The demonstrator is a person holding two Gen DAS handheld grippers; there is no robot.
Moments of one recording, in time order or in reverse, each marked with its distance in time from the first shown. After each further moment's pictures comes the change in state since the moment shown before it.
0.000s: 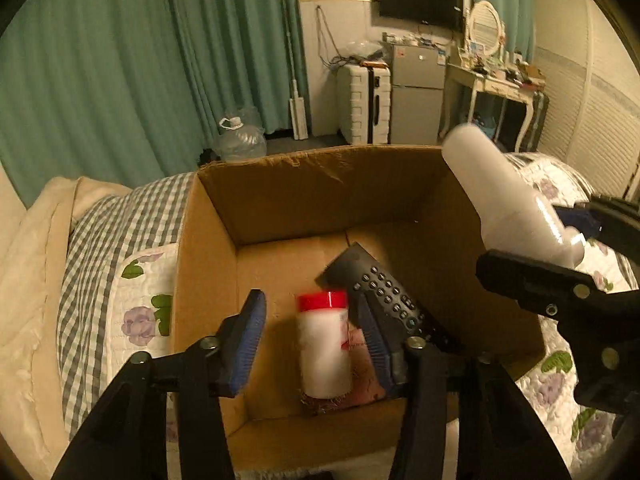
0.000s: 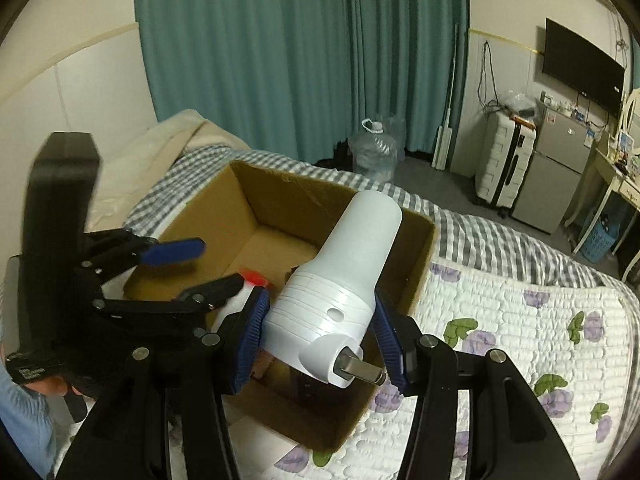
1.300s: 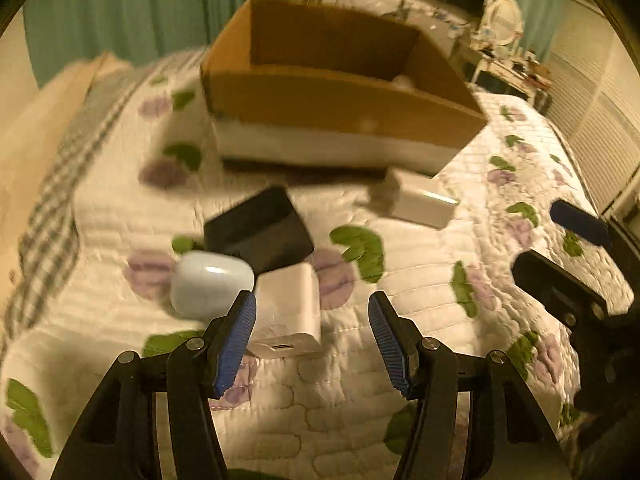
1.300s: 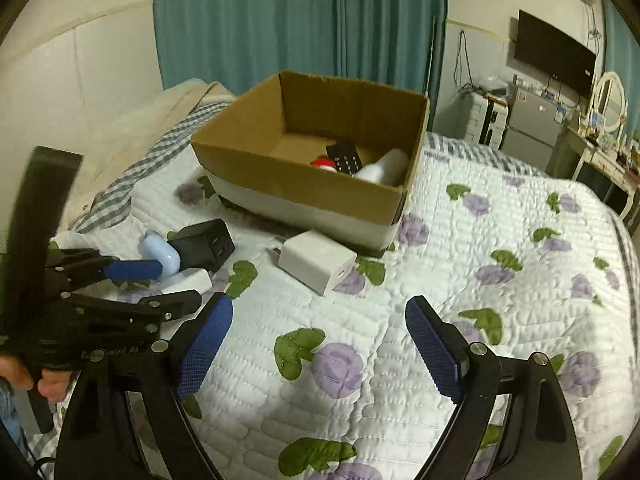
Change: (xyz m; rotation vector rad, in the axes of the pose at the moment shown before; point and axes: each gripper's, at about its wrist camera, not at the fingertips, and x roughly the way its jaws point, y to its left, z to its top) left arm -0.055 -0.007 -0.170 -0.165 0.207 -0.086; right arm -0.066 0.072 -0.154 0.034 0.020 -0.085
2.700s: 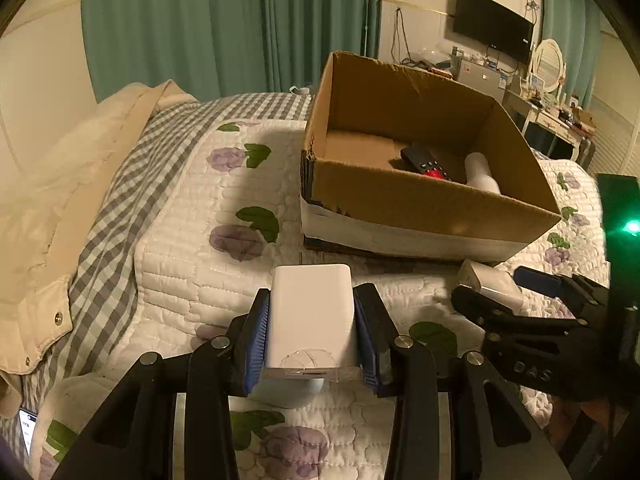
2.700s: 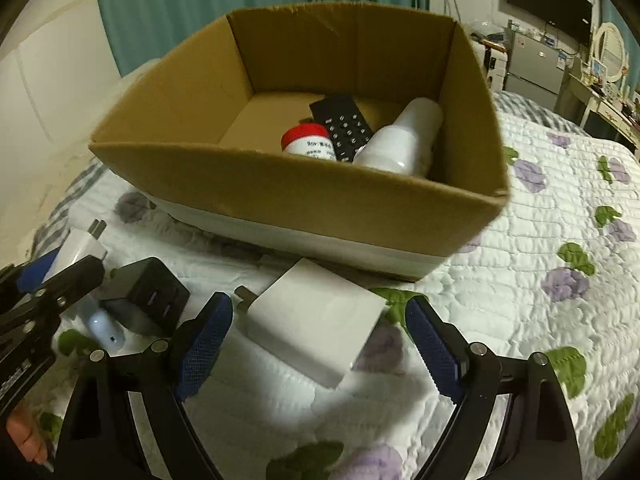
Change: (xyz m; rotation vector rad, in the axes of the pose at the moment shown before) left arm -0.010 0.032 0.033 -0.085 -0.197 0.170; right arm 0.118 -0.007 0.036 0.111 0.157 0.006
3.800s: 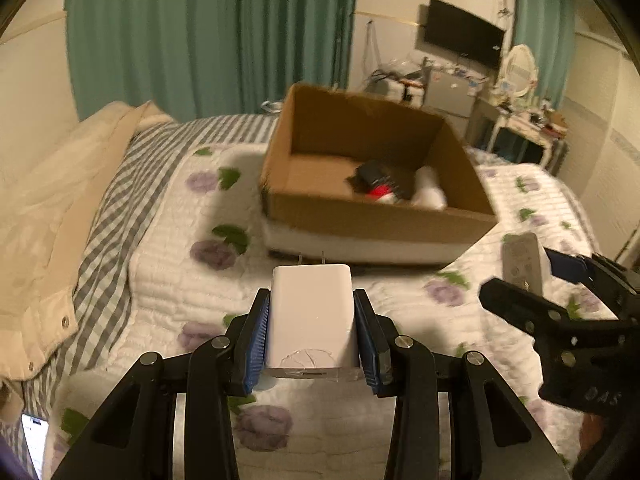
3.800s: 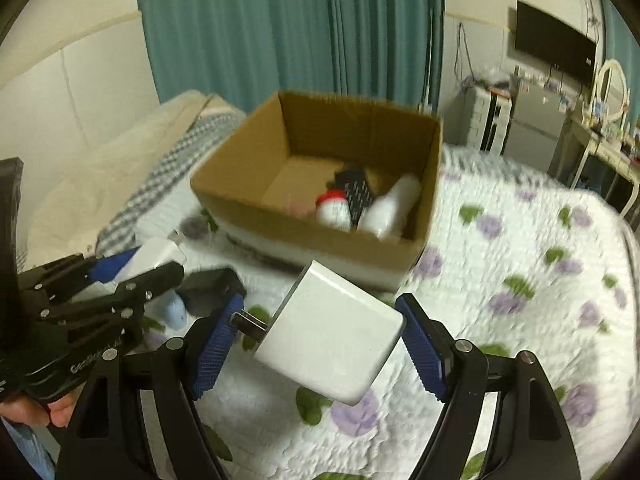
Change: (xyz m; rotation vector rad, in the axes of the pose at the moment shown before) left arm -0.050 -0.016 0.006 0.037 -0.054 -0.110; right arm -0.115 0.011 -0.001 -0.079 -0.161 0.010
